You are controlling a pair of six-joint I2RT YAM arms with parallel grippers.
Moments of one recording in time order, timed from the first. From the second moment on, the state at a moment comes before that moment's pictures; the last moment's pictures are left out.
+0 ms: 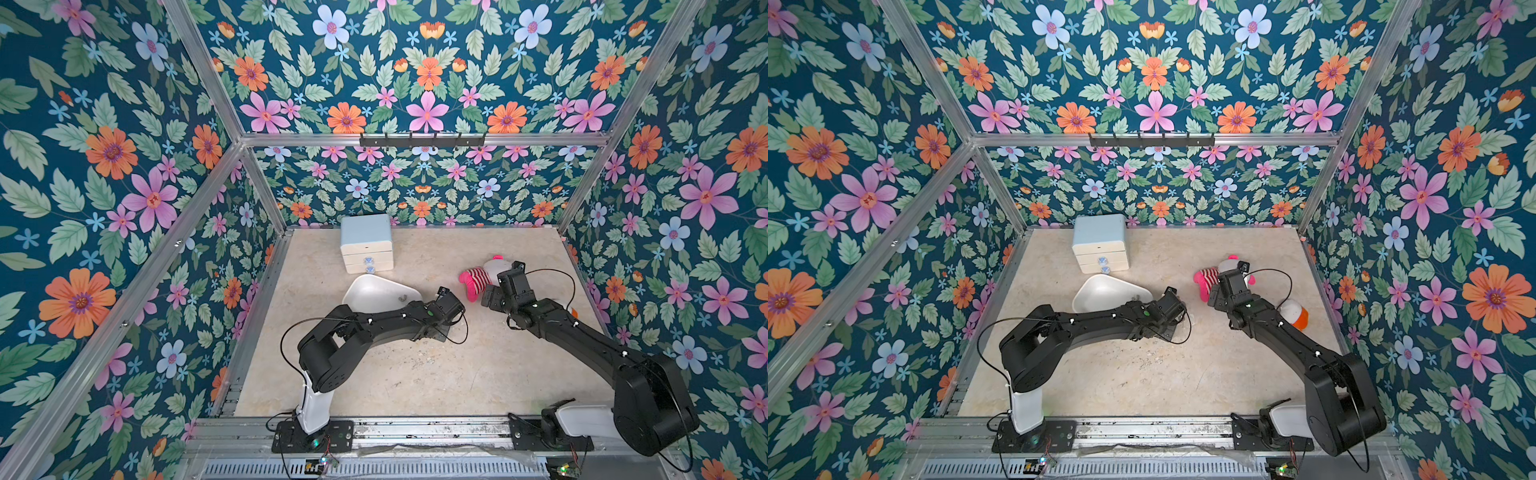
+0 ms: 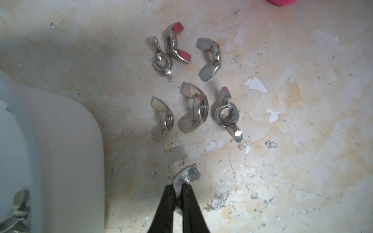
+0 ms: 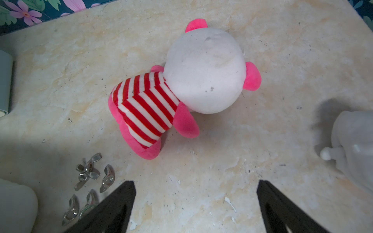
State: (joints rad) left arm -1.00 1.93 1.26 -0.47 -0.27 -0.49; right arm 0.42 1.34 0.80 -0.31 0.31 0.52
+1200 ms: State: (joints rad) left arm -0.98 1.97 1.29 -0.51 -0.27 -0.49; right arm 0.42 1.32 0.79 -0.31 0.31 0.53
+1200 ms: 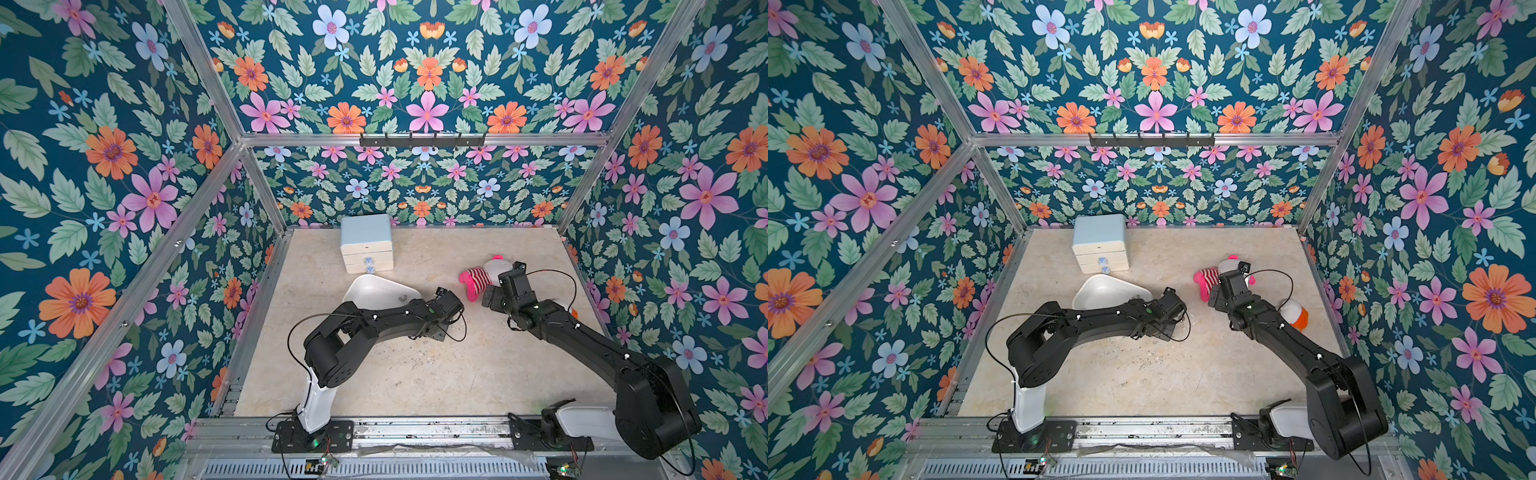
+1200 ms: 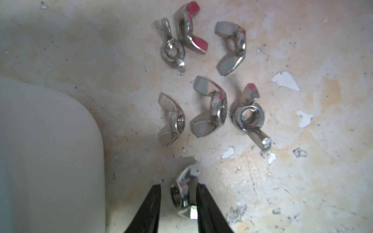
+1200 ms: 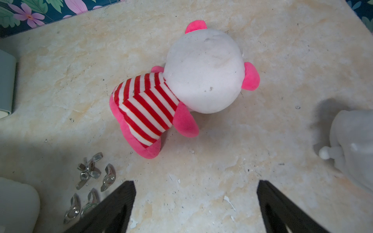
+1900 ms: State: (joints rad) left arm -0.98 1.80 1.33 -0.51 -0.35 -0.49; right arm 0.42 1.32 0.78 -0.31 0.31 0.53
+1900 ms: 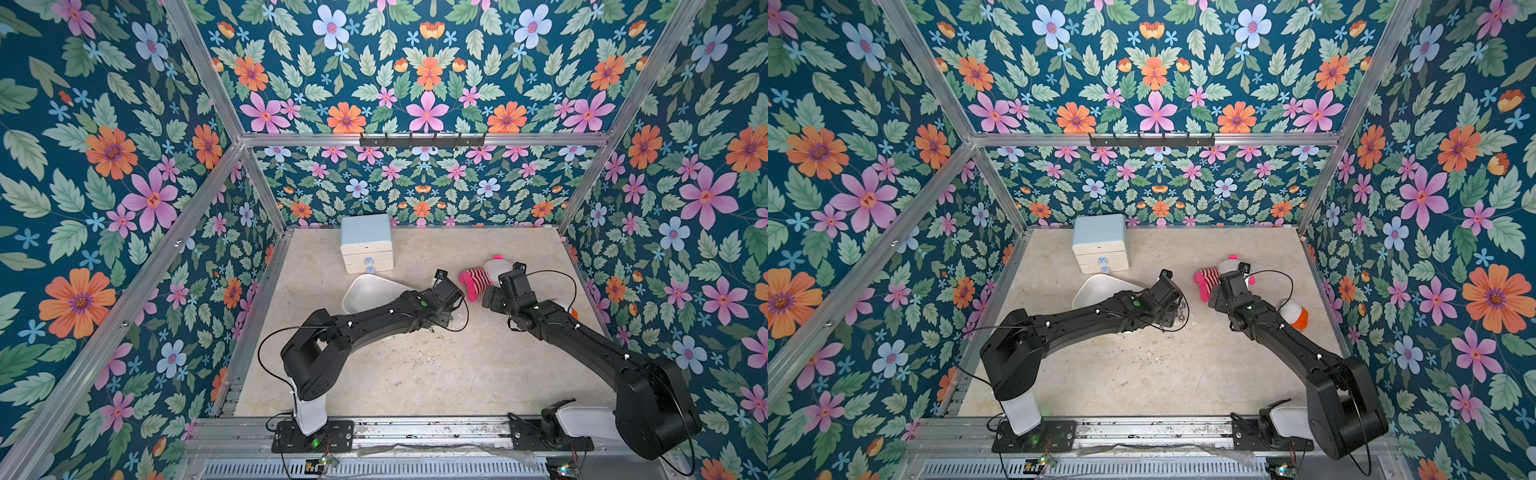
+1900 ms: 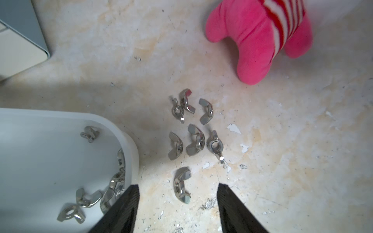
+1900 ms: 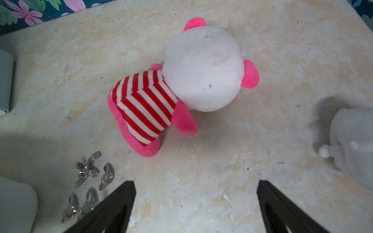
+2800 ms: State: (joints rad) left arm -0.66 1.73 1.13 -0.41 -0.26 -0.44; right arm 0.42 1.34 0.82 -0.31 0.29 0.52
